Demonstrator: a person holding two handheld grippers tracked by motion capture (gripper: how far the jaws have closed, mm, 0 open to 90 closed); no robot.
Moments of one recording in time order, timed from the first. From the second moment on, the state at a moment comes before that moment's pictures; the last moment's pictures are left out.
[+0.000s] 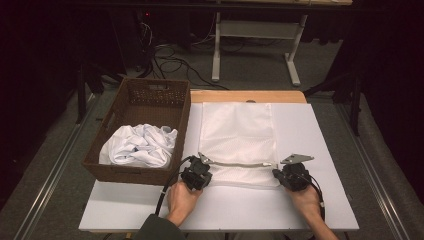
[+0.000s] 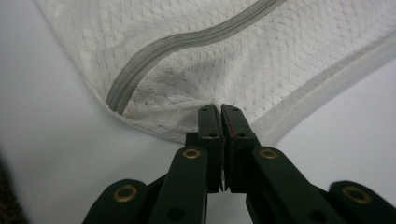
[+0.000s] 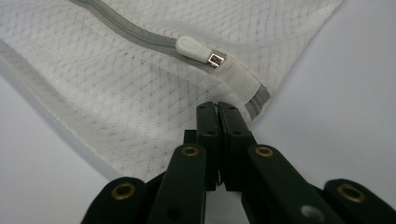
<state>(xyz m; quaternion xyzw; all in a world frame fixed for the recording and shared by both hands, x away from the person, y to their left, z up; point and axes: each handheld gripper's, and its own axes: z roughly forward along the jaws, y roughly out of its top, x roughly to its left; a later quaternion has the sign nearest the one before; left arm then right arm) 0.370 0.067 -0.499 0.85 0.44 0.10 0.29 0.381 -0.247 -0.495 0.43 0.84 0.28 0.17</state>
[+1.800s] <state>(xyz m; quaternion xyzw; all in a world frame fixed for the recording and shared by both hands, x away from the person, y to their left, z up) 0.337 0.077 -0.495 0.84 0.42 0.09 0.33 0.353 -0.254 -0.484 0.44 0.81 0.35 0.15</state>
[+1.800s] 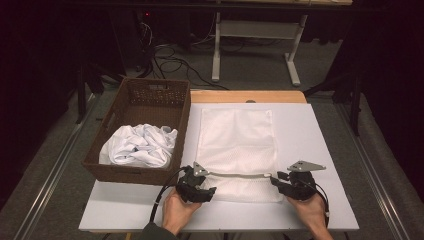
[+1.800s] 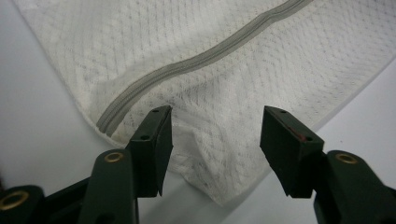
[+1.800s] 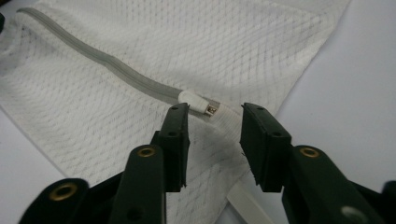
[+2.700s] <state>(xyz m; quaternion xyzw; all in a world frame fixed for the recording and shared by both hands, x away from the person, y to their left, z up) 0.361 0.019 -0.479 0.87 0.34 0.07 0.34 0.367 -0.262 -0.492 0.43 0.82 0.34 0.15</state>
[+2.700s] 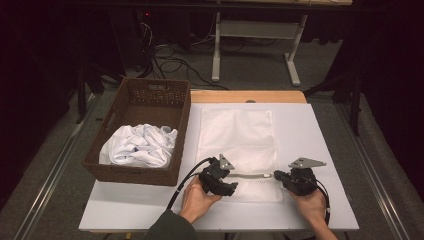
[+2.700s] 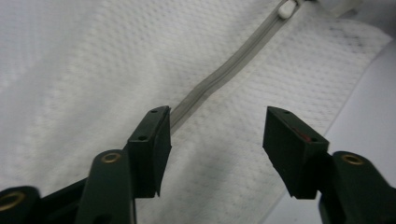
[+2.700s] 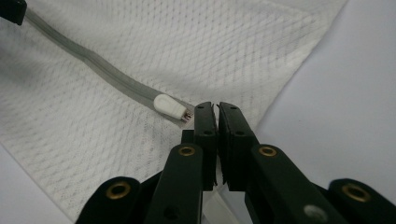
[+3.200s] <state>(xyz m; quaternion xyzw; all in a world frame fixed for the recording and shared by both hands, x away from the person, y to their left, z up) 0.373 -0.013 -0.489 0.88 0.33 0.06 0.34 0.368 -0.247 -0.502 0.40 0.84 0.32 0.16</state>
